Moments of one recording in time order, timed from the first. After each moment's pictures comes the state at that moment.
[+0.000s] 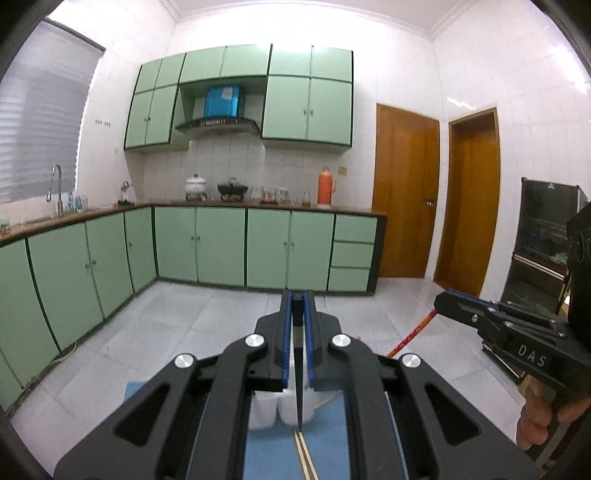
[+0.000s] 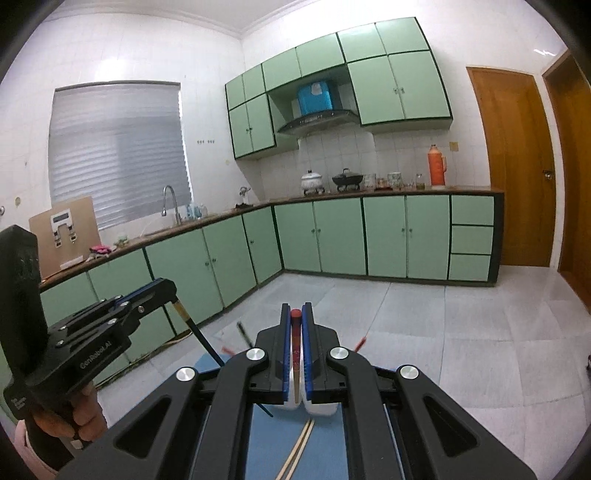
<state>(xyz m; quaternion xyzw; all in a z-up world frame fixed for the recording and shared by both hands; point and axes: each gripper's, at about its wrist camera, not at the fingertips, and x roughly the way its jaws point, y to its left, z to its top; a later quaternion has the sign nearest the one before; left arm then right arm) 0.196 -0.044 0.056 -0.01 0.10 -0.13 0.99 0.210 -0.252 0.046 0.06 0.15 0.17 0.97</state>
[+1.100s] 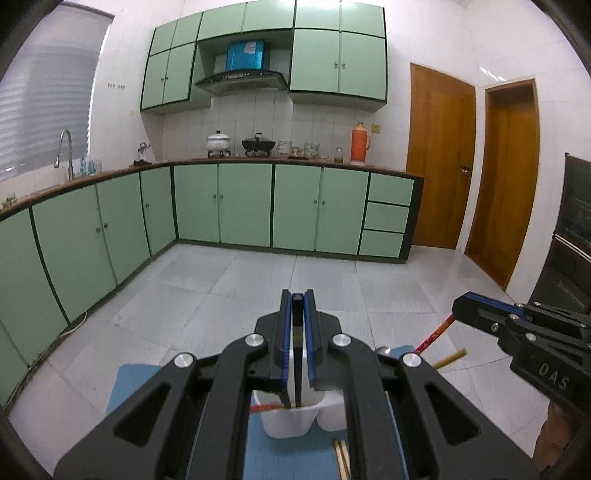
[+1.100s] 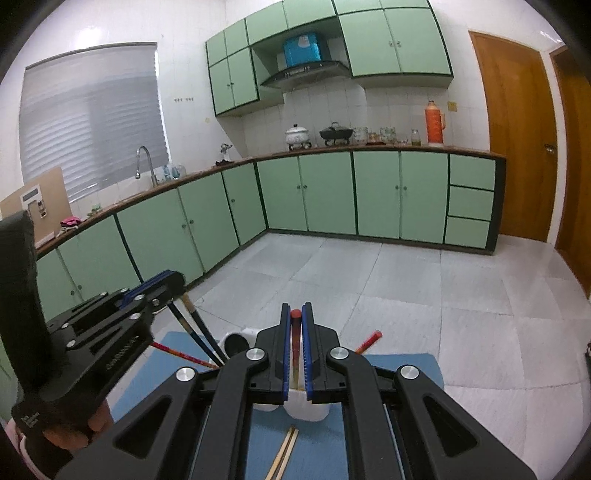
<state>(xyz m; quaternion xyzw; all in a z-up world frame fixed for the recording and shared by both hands) 0.308 -0.027 -0.031 -0.01 0.19 -0.08 0.98 0.331 -0.223 -0.027 0.05 0.24 0.14 0.96</state>
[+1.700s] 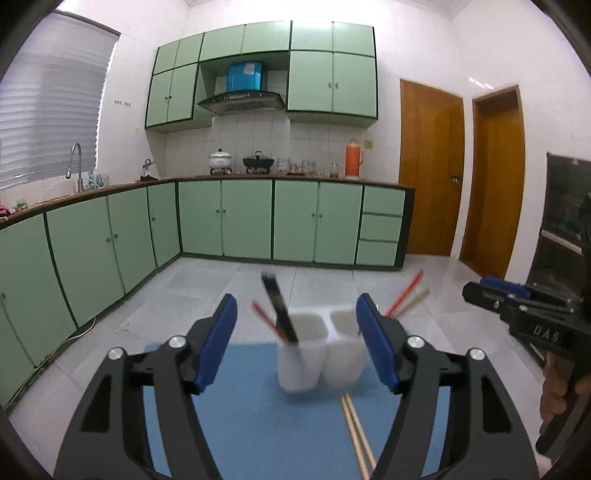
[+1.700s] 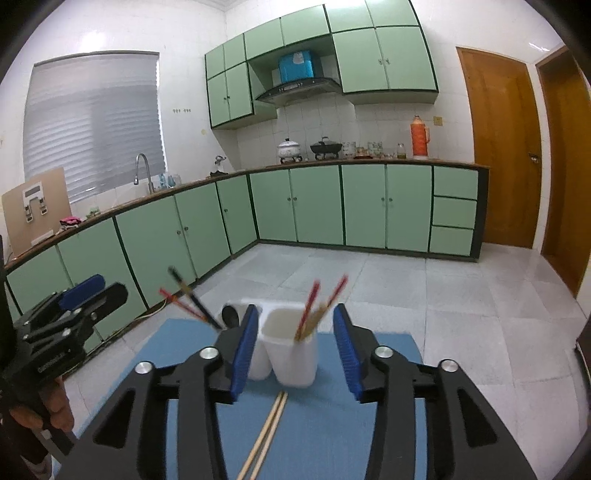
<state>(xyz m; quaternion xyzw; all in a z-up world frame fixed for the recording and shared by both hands) 0.198 0.000 -0.044 0.00 0.16 -0.09 0.98 0.239 -0.245 -0.048 0.04 0.21 0.12 0.97</state>
